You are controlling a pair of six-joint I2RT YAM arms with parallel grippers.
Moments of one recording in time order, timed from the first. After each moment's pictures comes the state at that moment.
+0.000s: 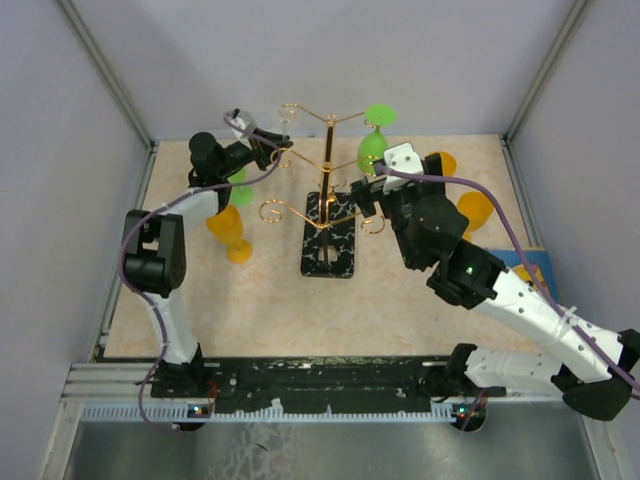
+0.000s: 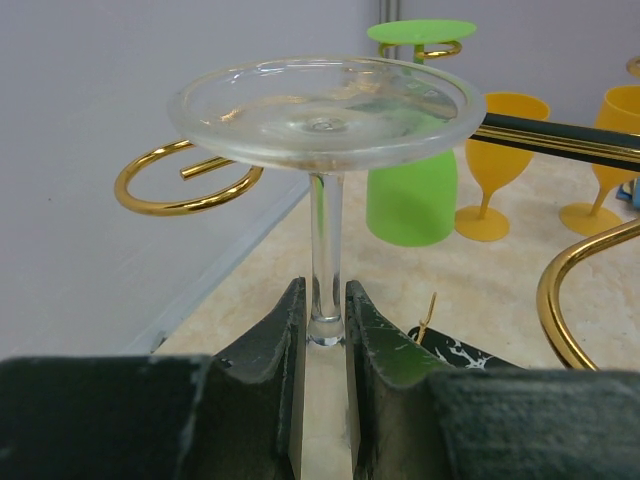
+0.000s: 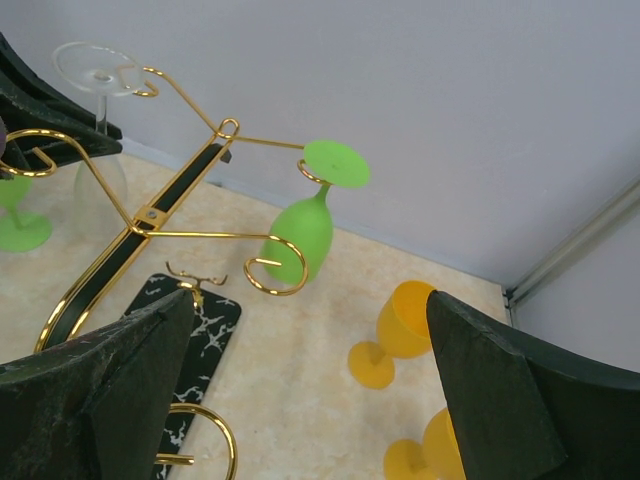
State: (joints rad) left arm -0.17 1.95 1.31 0.92 0.87 -0.09; right arm 0.99 1.01 1.17 -0.08 0.79 -0.35
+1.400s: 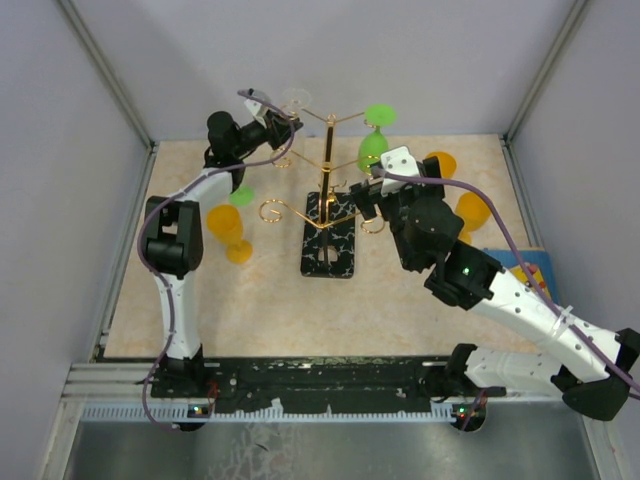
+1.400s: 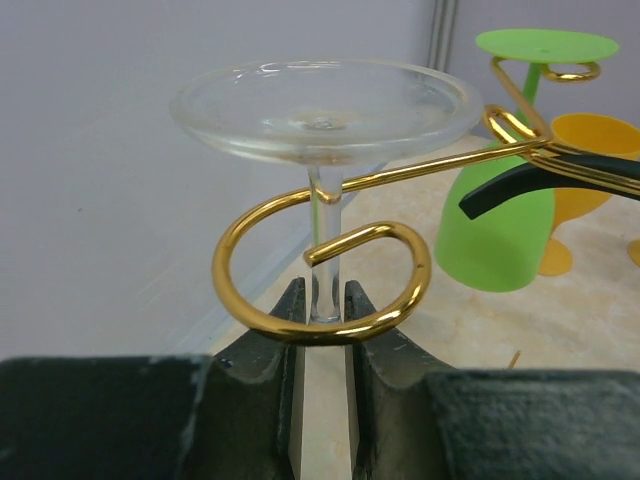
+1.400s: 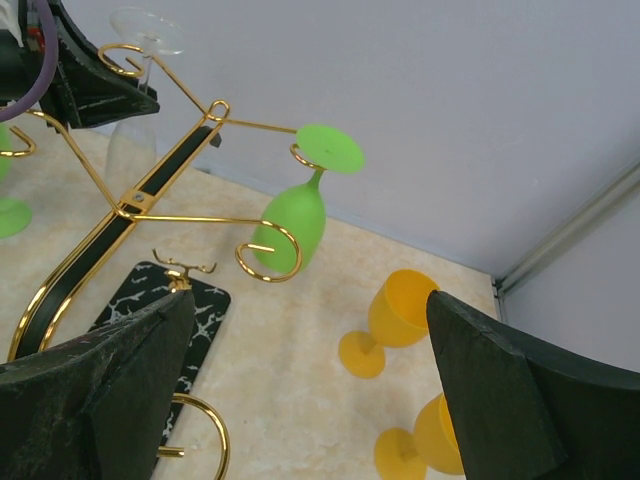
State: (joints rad) left arm -0.21 2.19 1.68 0.75 0.80 -0.10; right arm 0.98 1.01 1.14 -0.08 0.81 -0.36
